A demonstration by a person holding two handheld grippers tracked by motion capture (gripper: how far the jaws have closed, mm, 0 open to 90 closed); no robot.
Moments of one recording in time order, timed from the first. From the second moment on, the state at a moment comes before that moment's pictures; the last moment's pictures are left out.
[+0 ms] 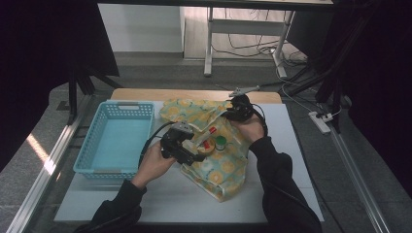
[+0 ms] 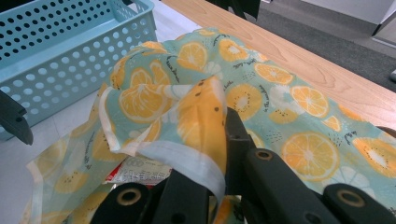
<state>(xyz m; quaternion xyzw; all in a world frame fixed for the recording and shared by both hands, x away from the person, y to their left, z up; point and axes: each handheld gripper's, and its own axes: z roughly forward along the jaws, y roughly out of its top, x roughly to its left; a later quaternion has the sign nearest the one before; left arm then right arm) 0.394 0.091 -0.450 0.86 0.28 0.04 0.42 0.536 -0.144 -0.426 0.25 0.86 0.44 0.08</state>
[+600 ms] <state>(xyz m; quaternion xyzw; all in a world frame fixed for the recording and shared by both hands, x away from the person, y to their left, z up) 0.374 0.099 -0.469 0.87 0.28 0.05 0.41 0.533 -0.144 -0.425 0.25 0.86 0.44 0.08</state>
